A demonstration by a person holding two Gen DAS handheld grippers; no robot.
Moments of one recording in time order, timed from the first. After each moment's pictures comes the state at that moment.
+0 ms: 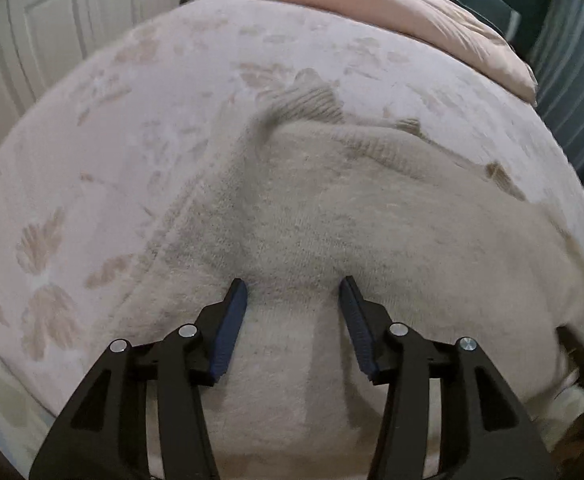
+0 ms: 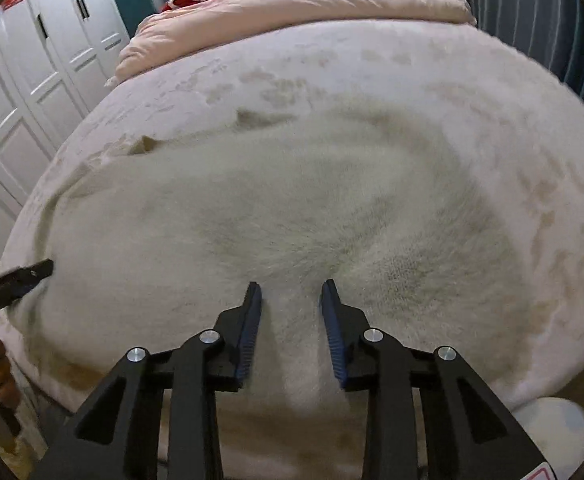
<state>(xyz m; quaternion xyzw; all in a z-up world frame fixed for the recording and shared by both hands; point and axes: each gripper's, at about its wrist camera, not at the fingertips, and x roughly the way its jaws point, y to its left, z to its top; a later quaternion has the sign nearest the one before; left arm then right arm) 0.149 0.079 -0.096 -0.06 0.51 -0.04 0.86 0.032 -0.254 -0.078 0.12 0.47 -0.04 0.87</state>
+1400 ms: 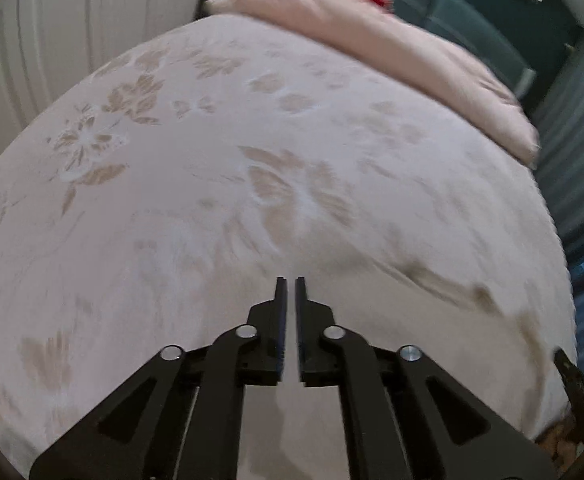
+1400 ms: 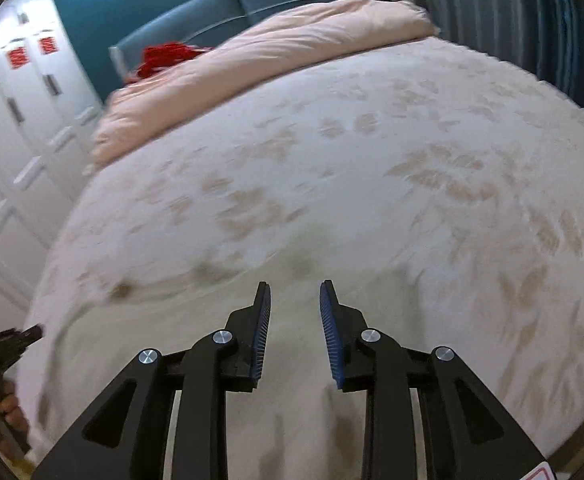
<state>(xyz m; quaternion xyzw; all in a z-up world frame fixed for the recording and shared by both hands) 0.227 0.113 -0.037 -0.15 0.47 -0.05 0.87 0.100 -0.323 -0.035 0.20 0.41 -0.07 0.89</state>
